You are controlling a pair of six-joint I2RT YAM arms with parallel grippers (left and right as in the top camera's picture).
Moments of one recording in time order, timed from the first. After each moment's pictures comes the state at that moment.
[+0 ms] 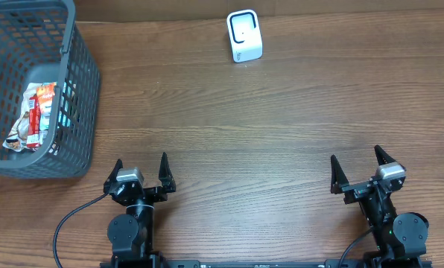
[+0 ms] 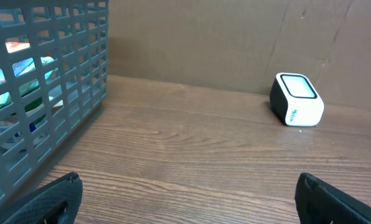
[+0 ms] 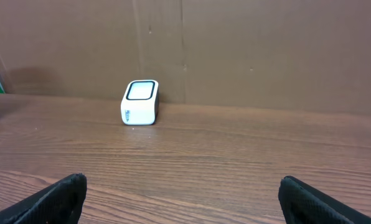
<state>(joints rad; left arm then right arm) 0.08 0.02 0.01 -0.08 -0.02 -0.12 0.11 0.01 0.02 -0.02 -0.13 0.04</state>
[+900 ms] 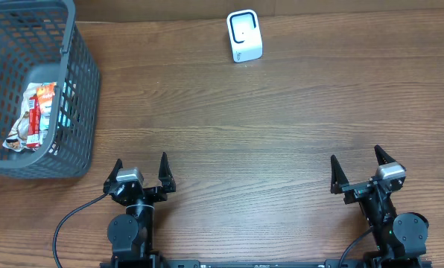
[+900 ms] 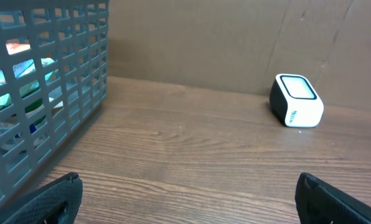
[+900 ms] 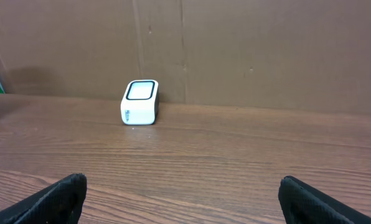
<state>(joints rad) 0.08 0.02 0.01 -0.07 -0.02 -0.12 0.11 0.01 0.02 -0.02 -0.13 0.04</state>
